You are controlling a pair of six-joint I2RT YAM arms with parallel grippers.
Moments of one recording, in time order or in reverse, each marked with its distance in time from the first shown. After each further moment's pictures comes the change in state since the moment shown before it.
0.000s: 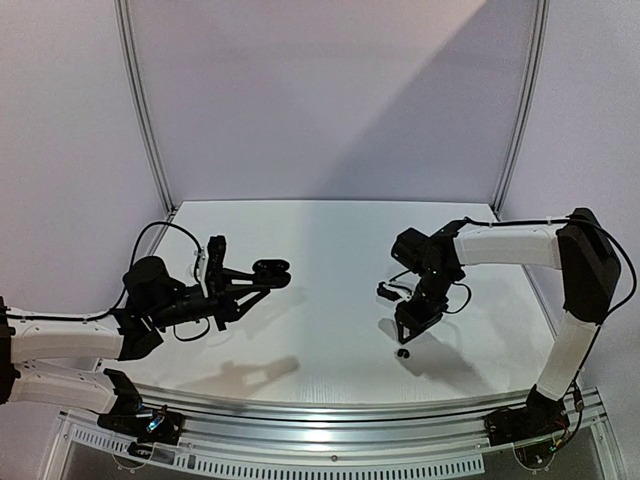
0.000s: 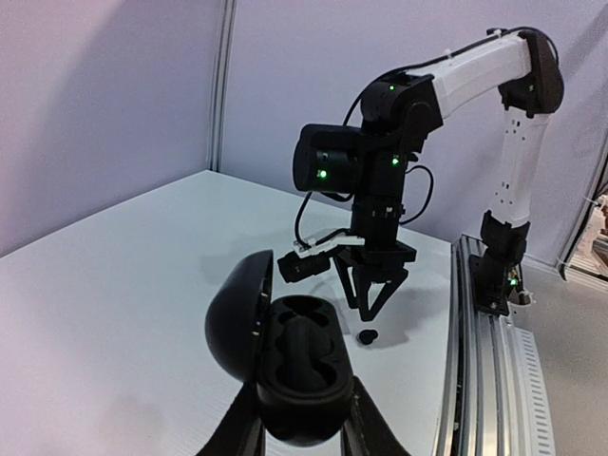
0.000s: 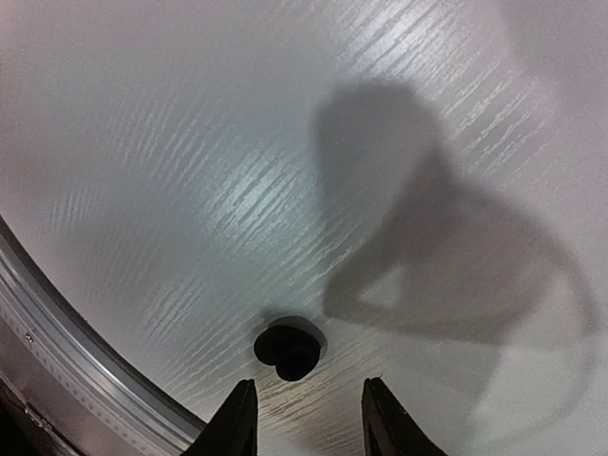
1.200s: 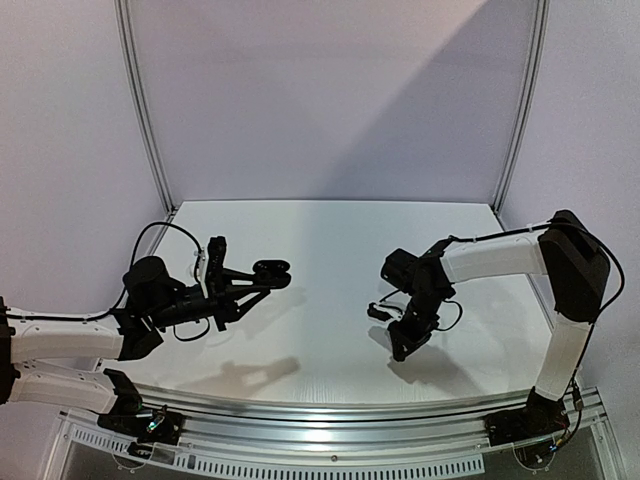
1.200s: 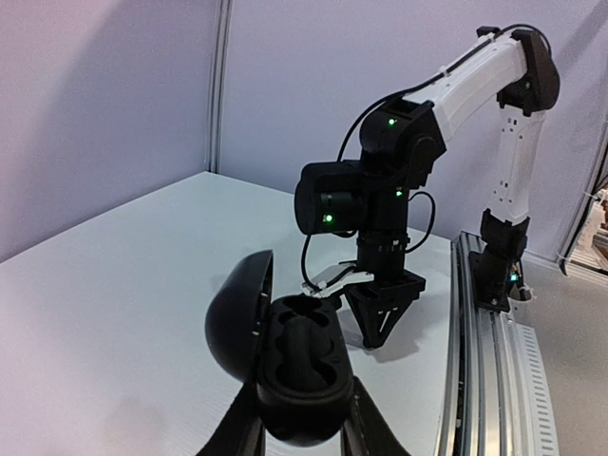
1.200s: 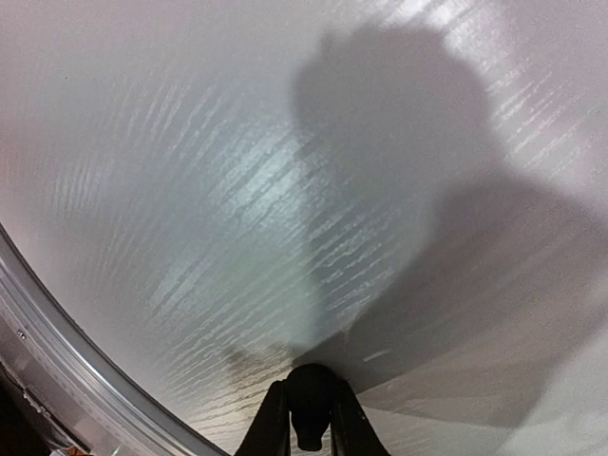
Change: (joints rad) left arm 0.000 0.000 0.000 0.000 0.008 0.017; right arm 0.069 0.056 -0.078 0.099 -0.040 0.005
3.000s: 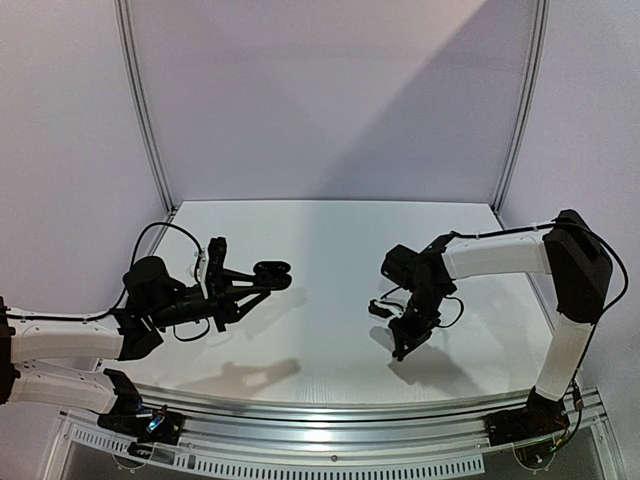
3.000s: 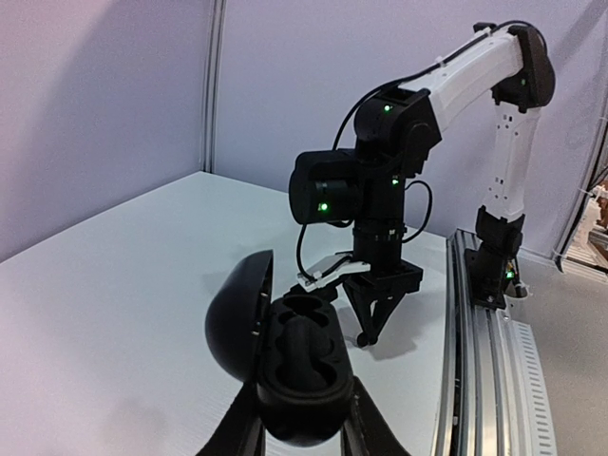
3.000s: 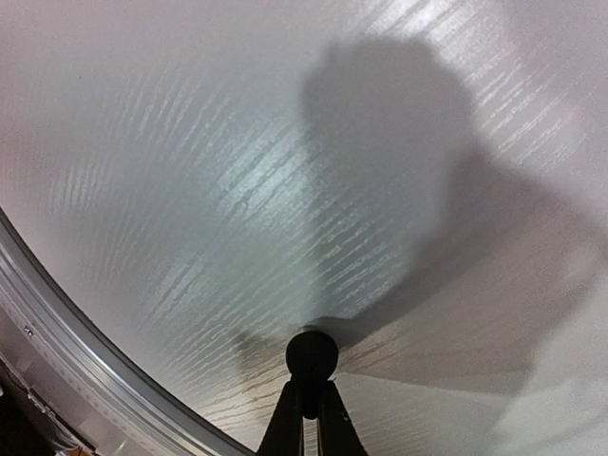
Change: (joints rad) left arm 0.000 0.000 0.000 -0.001 0.020 0.004; right arm 0.002 -0.016 0.027 -0.048 -0.004 0.014
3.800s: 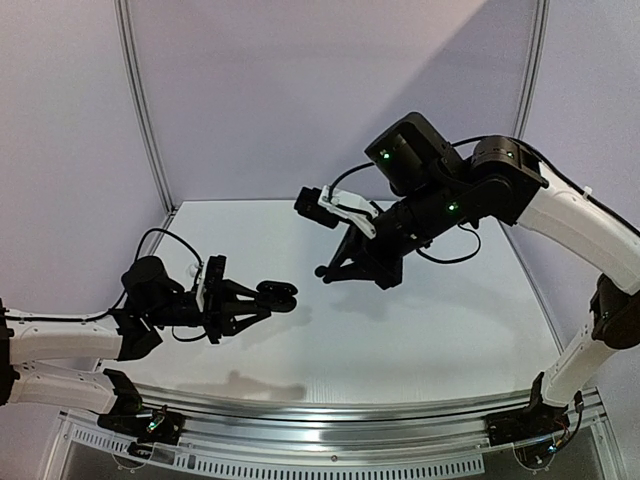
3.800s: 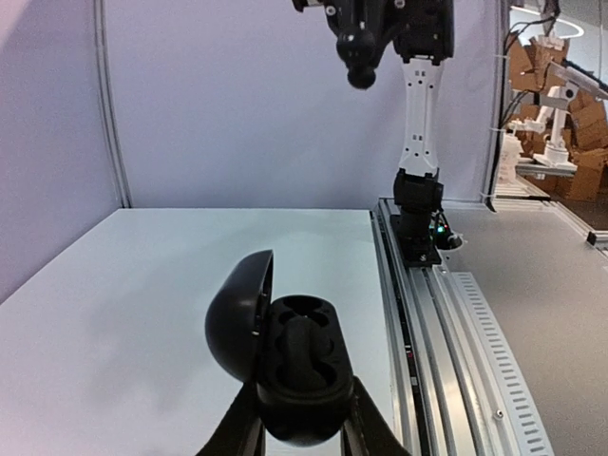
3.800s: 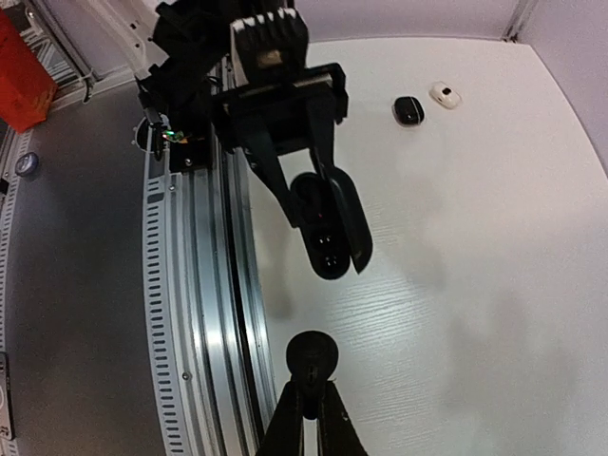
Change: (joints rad) left arm 0.000 -0.011 0.000 -0.001 0.262 0.143; right arm 0.351 -0.205 0.721 -0.164 0.088 -0.220
